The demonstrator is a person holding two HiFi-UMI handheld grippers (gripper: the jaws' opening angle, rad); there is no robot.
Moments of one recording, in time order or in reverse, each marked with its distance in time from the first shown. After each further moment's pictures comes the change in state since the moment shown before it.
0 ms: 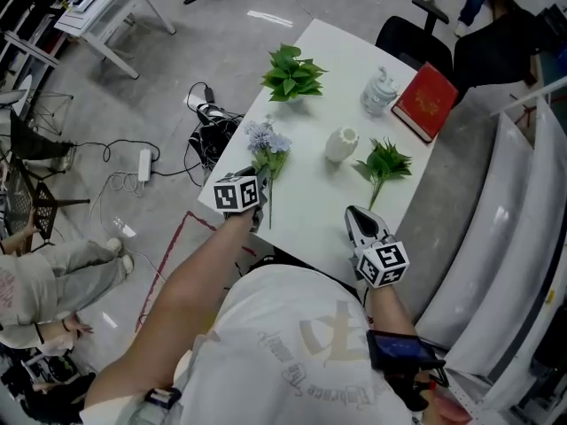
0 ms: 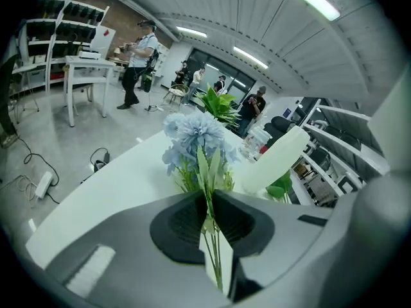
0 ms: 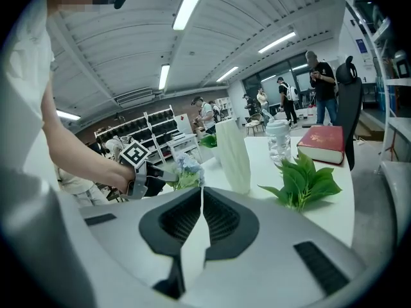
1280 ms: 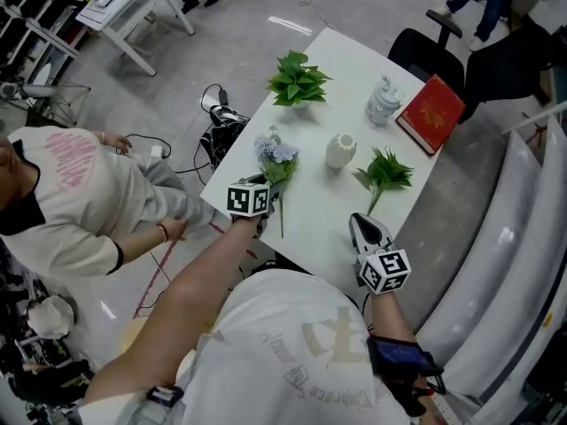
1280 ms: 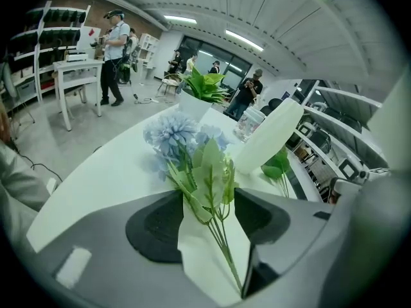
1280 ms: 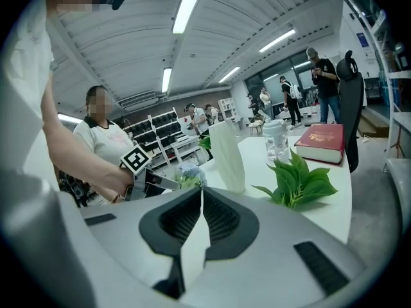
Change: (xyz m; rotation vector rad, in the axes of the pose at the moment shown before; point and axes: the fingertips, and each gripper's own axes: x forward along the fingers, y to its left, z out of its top) left arm 0.011 -0.028 -0.033 0.083 0.113 0.023; right arm -0.015 -0.023 -0.002 0.009 -0.012 0.050
